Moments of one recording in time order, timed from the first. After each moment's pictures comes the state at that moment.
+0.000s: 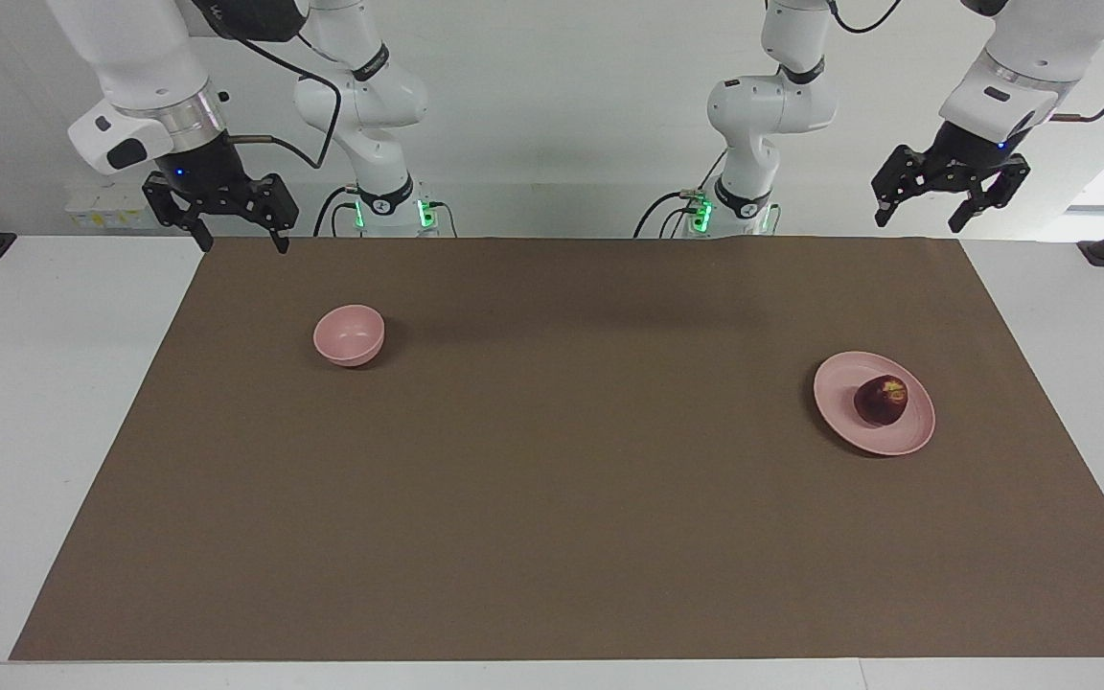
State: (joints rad) left arm -0.02 -0.11 -0.02 -1.60 -0.03 1.51 0.09; right arm 0.05 -0.03 -0.06 -1.56 -0.02 1.54 0.01
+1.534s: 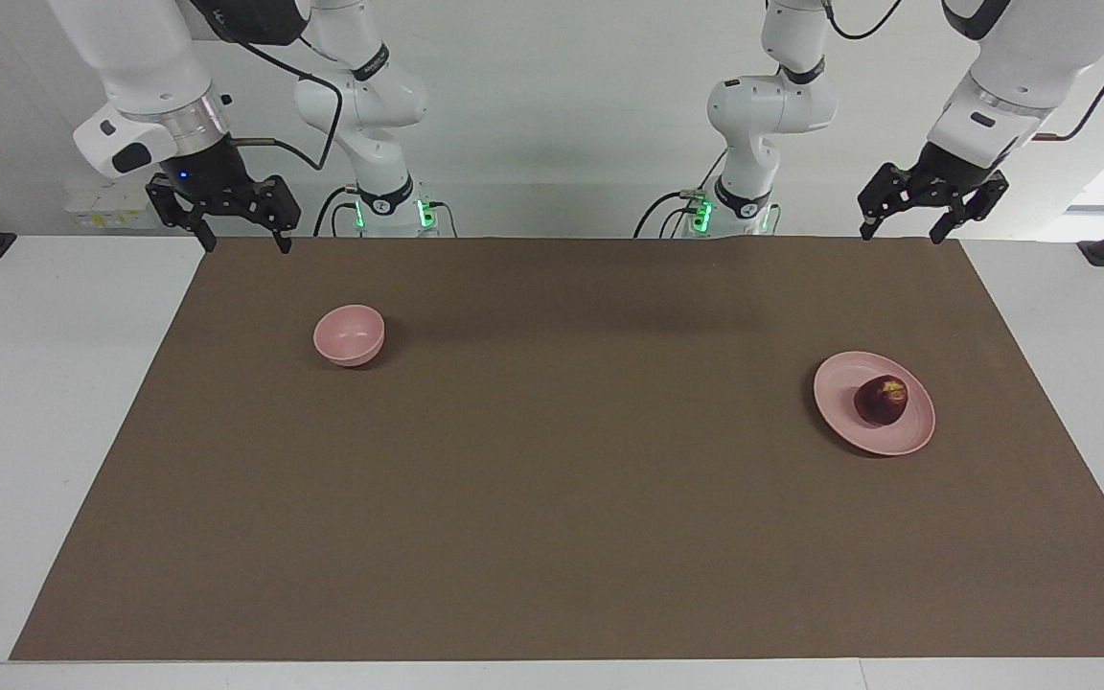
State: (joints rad) left arm -0.02 -0.11 -0.02 -1.67 -0.05 1.56 0.04; right arm 0.05 -0.04 -0.06 -1.59 -0.02 1.54 0.01
